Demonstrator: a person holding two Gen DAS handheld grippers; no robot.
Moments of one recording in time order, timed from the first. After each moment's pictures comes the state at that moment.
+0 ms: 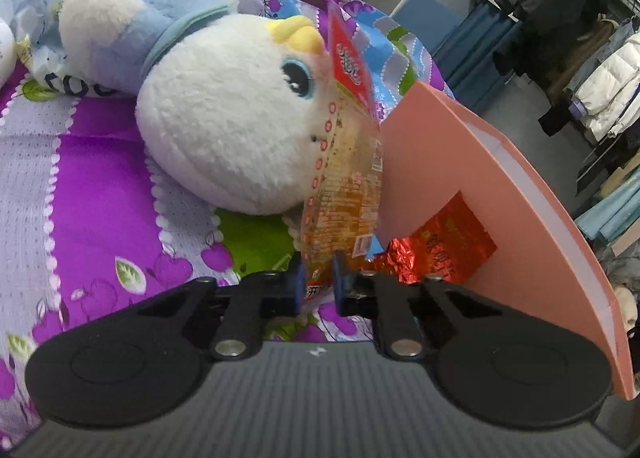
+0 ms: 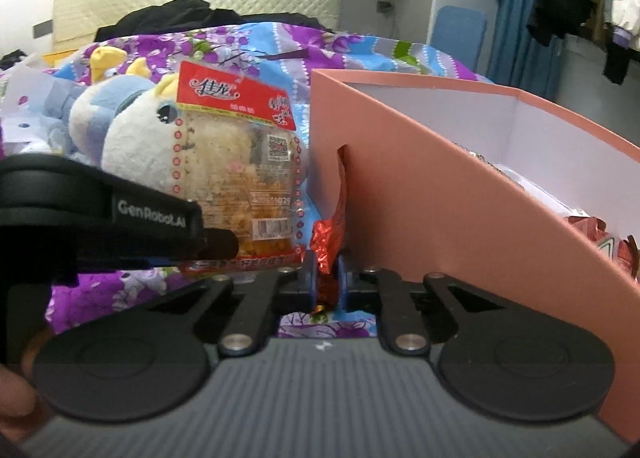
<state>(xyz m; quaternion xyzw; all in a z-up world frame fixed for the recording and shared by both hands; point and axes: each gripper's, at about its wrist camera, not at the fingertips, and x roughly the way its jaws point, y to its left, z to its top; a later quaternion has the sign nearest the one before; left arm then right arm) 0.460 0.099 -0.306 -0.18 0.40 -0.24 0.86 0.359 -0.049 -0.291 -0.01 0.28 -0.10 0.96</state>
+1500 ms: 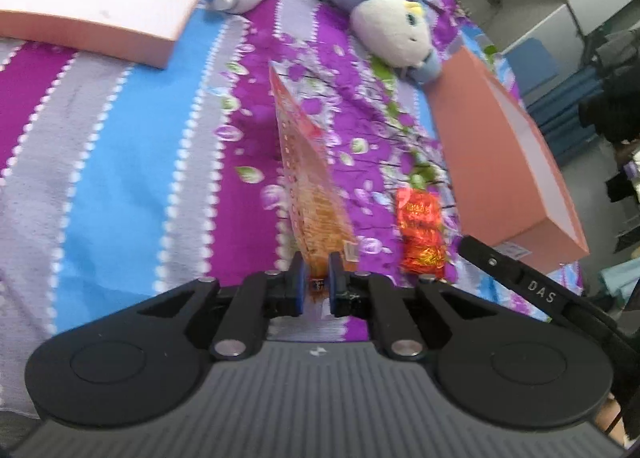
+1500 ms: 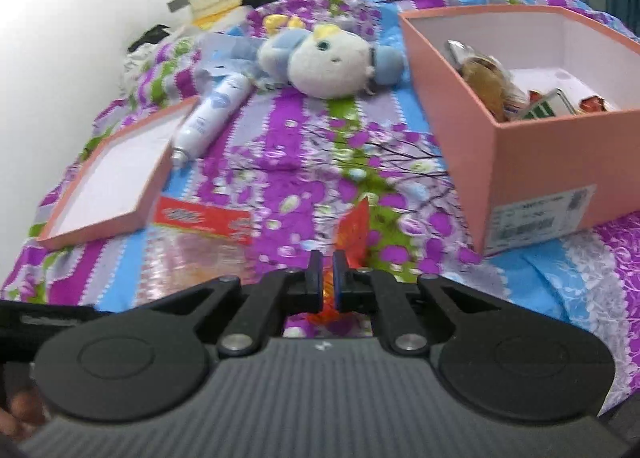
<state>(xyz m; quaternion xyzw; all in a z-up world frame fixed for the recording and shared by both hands) 0.122 0.174 -0.249 -0.28 0.46 -0.04 0.84 0.177 -0.099 -0.248 0.09 0.38 0.14 0.91</state>
